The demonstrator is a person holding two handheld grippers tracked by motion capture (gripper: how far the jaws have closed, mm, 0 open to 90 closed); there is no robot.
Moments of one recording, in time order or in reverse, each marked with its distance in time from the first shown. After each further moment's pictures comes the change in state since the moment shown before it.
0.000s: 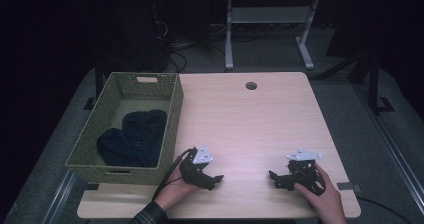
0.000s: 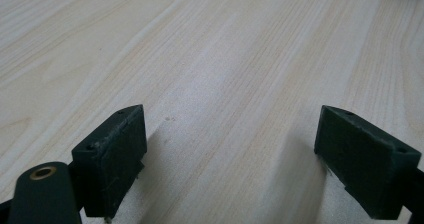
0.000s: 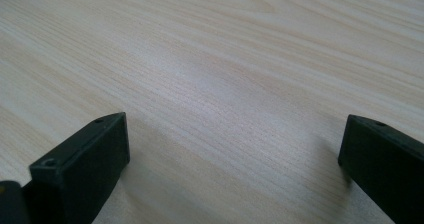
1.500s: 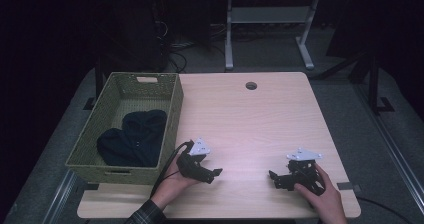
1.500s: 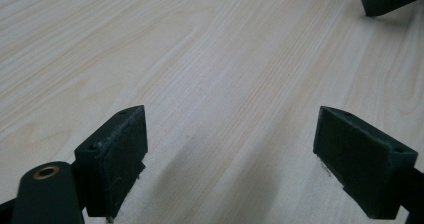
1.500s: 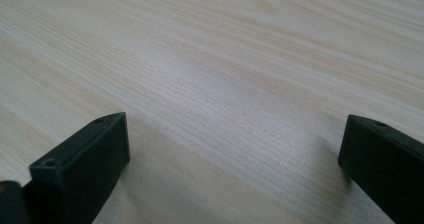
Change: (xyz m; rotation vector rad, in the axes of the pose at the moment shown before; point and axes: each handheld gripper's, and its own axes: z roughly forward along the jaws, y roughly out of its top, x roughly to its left) left arm 0.007 0.019 -0.018 -0.013 0.005 -0.050; right arm 0.000 0.000 0.000 0.001 0.000 -0.003
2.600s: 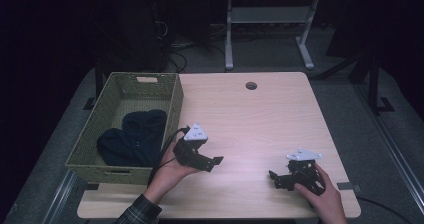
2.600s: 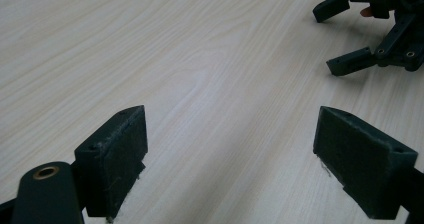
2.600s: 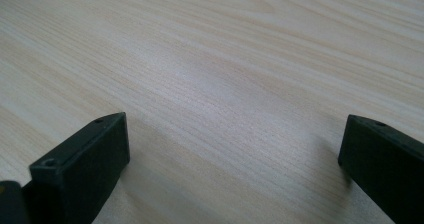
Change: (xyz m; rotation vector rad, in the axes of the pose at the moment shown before) left arm 0.008 0.042 -0.034 -0.054 -0.024 -0.036; right arm 0.000 0.000 0.000 0.000 0.000 0.001
